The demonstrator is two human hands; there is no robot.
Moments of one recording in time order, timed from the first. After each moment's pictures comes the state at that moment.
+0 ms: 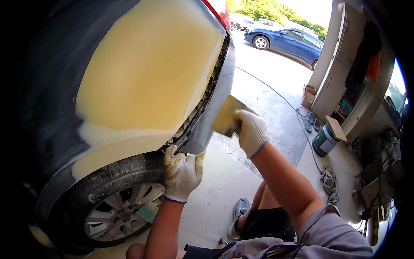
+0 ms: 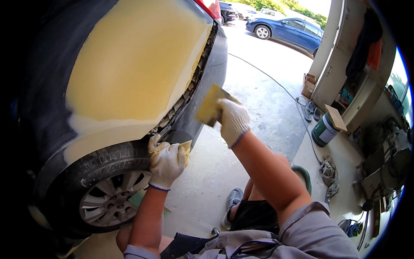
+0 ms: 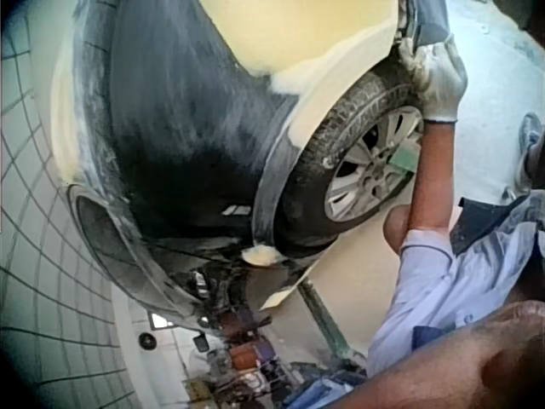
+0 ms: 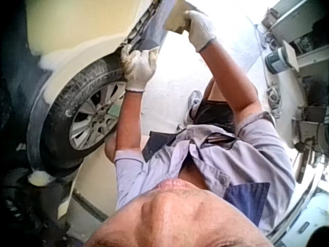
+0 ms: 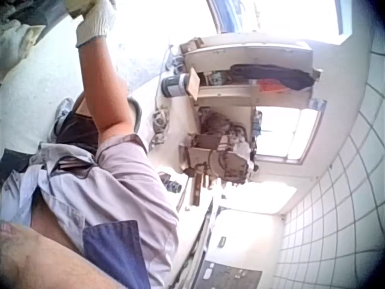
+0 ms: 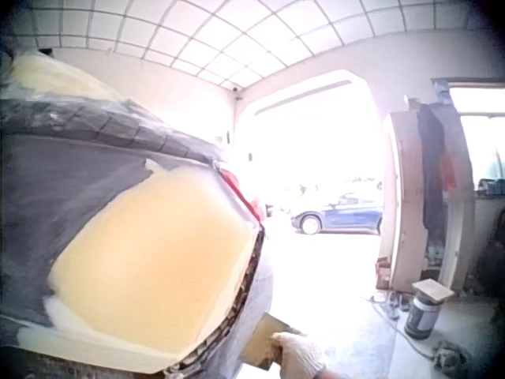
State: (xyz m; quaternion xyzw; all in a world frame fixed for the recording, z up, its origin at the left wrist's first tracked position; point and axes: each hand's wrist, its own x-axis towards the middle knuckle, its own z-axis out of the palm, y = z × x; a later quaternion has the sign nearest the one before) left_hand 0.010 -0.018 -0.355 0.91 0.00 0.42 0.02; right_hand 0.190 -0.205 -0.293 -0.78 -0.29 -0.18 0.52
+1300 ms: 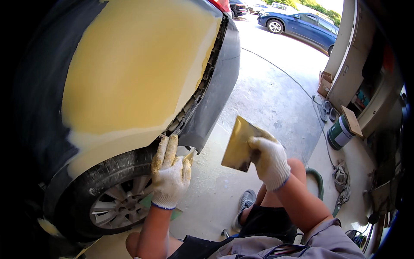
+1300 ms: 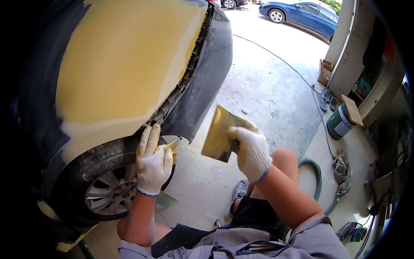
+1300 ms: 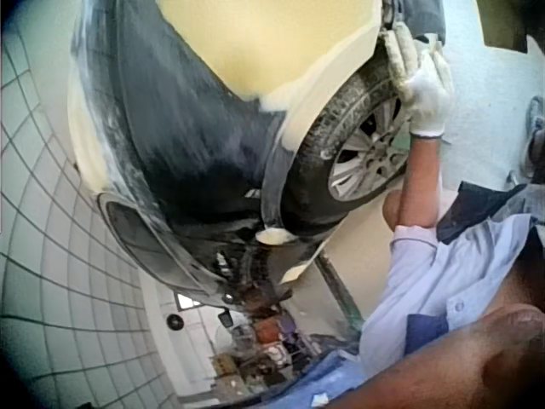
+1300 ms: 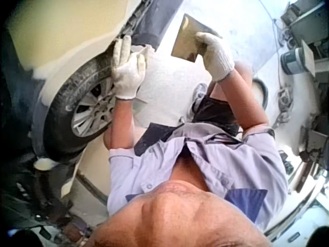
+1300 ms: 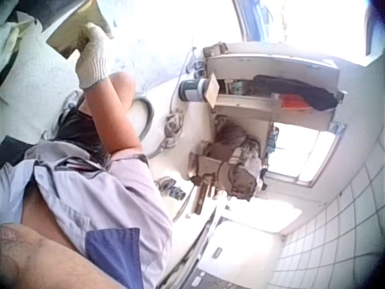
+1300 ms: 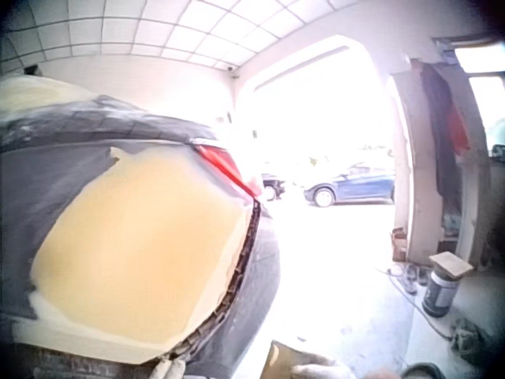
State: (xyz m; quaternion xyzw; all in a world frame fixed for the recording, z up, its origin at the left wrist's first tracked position) left_hand -0.023 -0.032 -0.325 0.93 0.02 0.37 0.02; right_hand 0.131 -0.276 -0.312 -0.52 -0.04 0.20 0.83
